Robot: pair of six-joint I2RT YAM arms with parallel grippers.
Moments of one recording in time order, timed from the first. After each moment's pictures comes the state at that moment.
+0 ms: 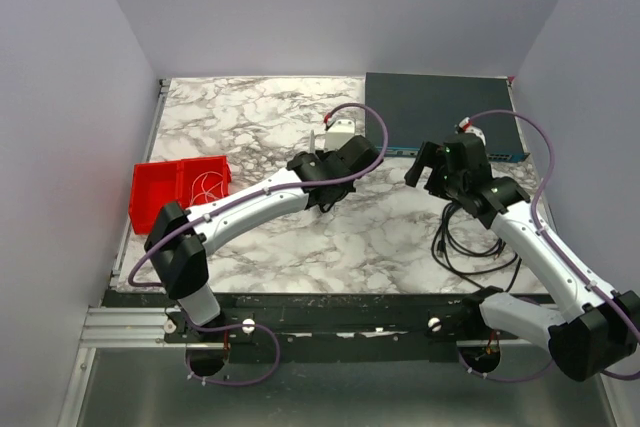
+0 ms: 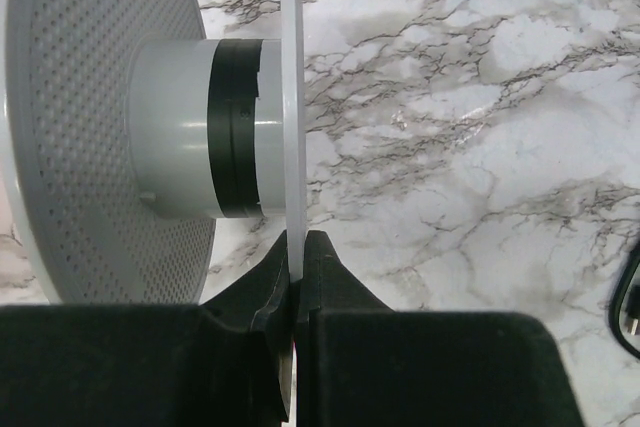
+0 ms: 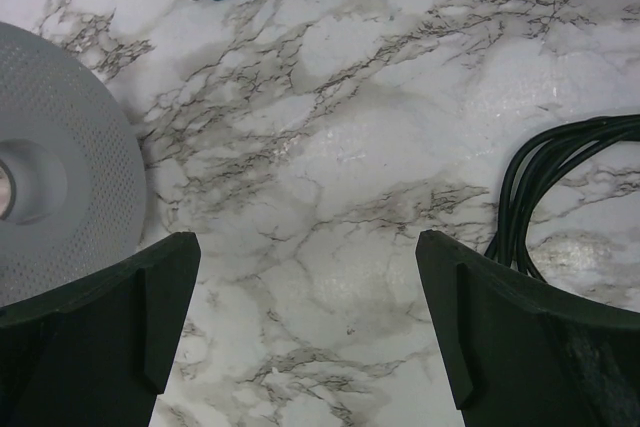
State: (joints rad) left arm -0.97 1.63 1.44 -0.74 -0.57 -0.72; right arm 0.39 1.08 0.94 -0.59 0.20 0.60
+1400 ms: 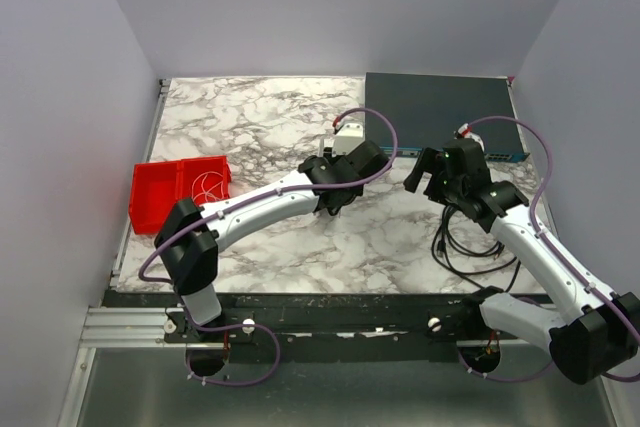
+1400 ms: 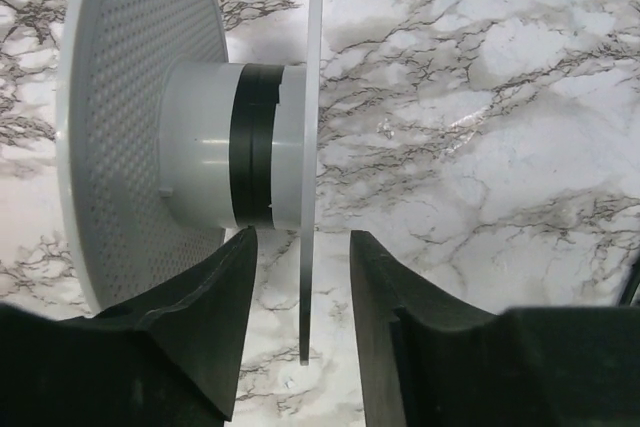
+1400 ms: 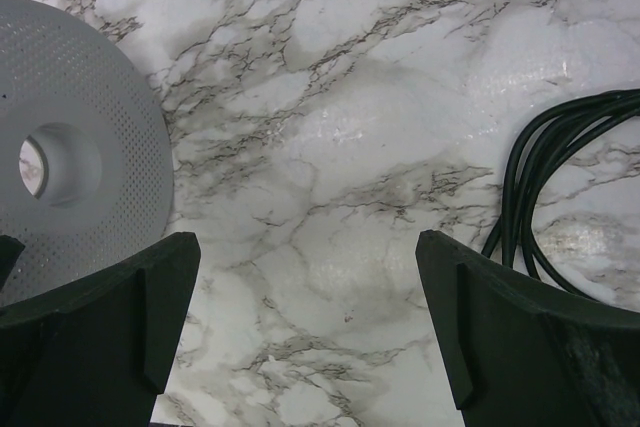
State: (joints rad) left arm -1.00 1.71 1.48 -0.69 -0.60 -0.74; right arm 0.39 1.07 0.89 -0.59 0.18 0.62
